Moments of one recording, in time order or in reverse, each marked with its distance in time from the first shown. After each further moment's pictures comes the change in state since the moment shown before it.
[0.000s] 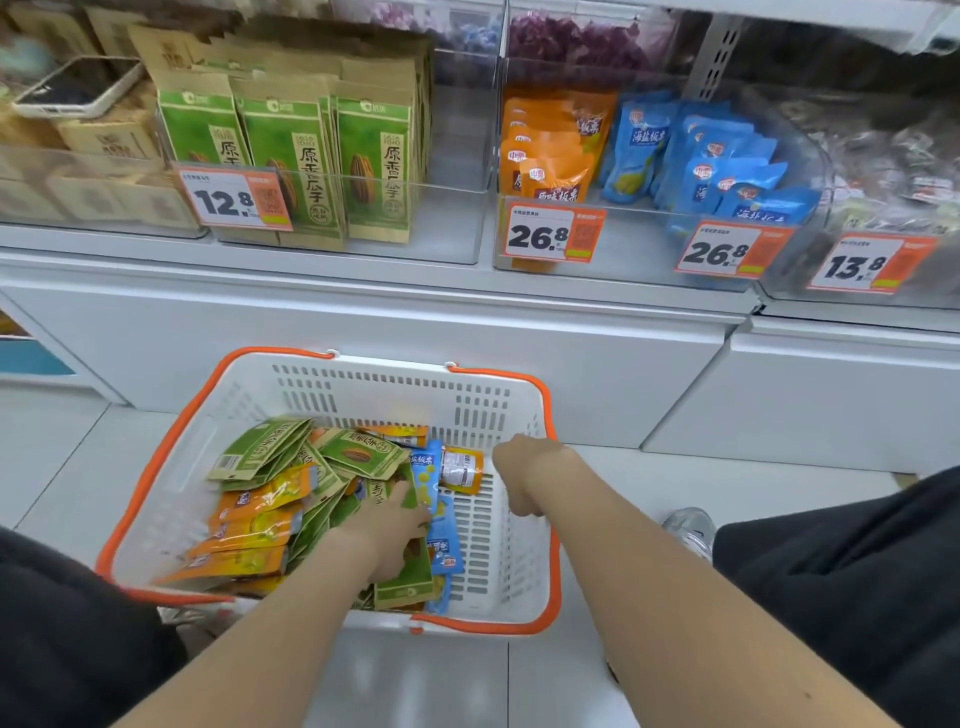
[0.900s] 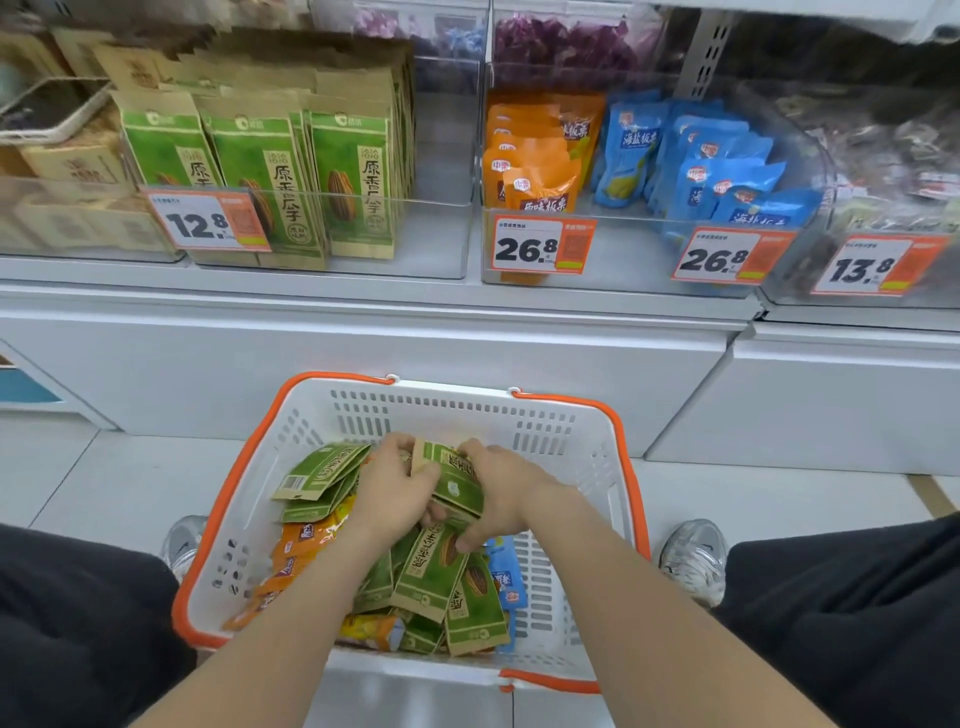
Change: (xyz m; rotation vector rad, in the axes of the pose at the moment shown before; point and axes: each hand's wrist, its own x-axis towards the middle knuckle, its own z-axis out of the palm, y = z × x) left_hand 0.003 0.029 -0.055 -1.289 0.626 0.000; right_hand 0.041 0.003 0.026 0.527 0.167 -0.122
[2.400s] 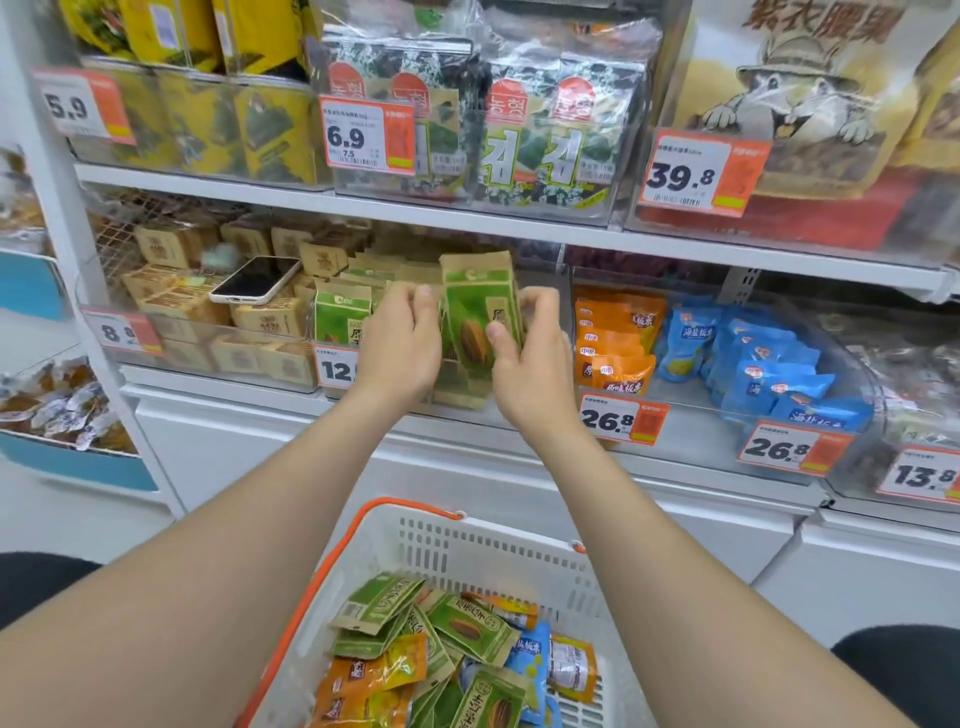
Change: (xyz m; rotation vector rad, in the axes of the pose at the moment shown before) left_hand 0.048 0.240 -0.160 0.209 0.643 0.607; right_hand -0.006 -0.169 -0.214 0.552 1.118 -0.400
